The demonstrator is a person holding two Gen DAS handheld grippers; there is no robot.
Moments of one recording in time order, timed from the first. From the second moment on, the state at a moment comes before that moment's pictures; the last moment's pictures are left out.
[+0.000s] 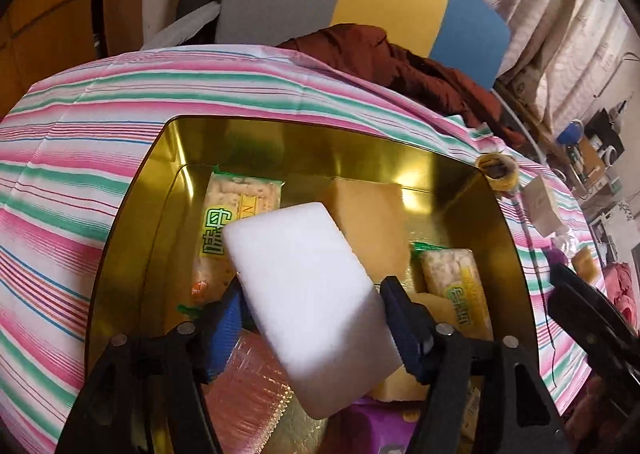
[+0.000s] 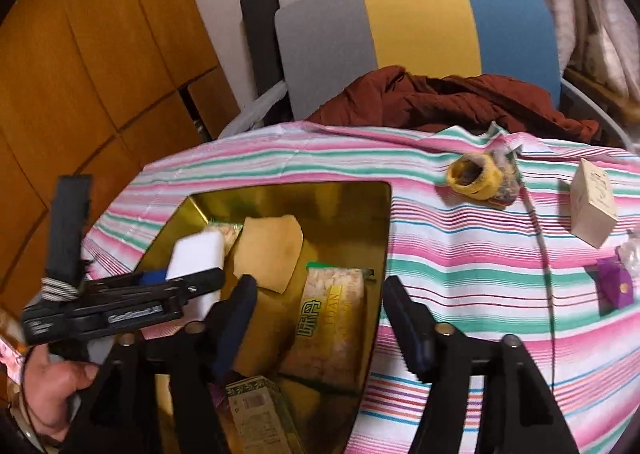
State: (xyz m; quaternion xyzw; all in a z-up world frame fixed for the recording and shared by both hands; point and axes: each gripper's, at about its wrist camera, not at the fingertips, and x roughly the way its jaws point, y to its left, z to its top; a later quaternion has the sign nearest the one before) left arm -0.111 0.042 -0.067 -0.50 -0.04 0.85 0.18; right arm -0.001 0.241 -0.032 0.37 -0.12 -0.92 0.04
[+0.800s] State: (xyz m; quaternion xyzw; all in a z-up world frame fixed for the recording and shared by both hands) left arm -0.101 0.052 -0.051 -0.48 0.12 0.87 0.06; right arm 0.059 0.313 -0.035 0.35 -0.22 -0.91 -0.02
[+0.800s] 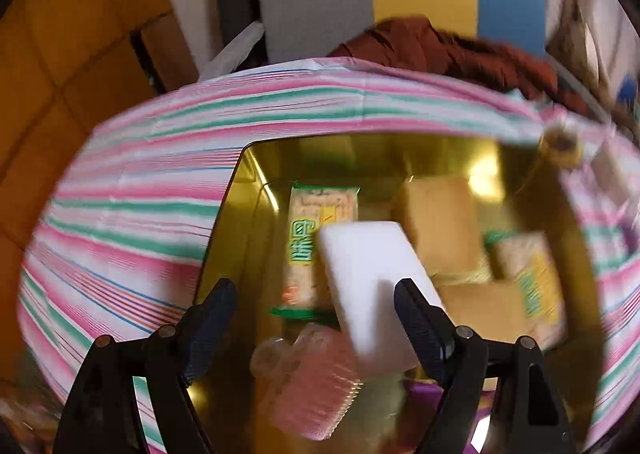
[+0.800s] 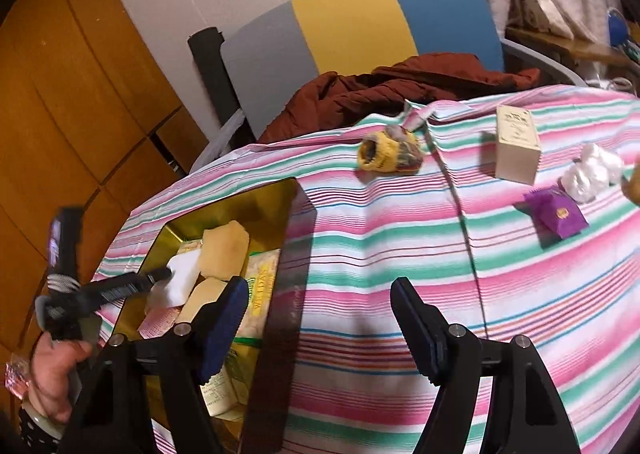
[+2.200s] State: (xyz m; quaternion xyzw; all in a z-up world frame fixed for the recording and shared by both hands) left arm 0.019 0.228 -0.026 -0.47 0.01 0.80 0.39; right arm 0.145 0.480 -0.084 0.34 -0.26 -0.88 -0.19
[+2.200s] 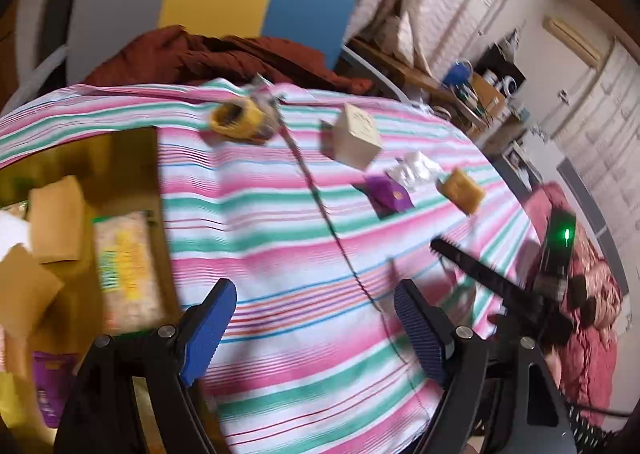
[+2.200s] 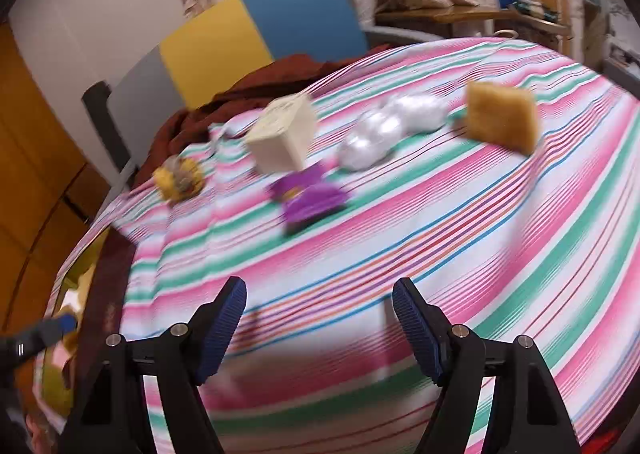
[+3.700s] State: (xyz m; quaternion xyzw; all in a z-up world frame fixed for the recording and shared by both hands) left arm 0.014 0.314 -0.059 -0.50 0.07 0.77 0.38; right arm 0.050 0.571 -0.101 0.37 -0.18 -0.90 -0.16
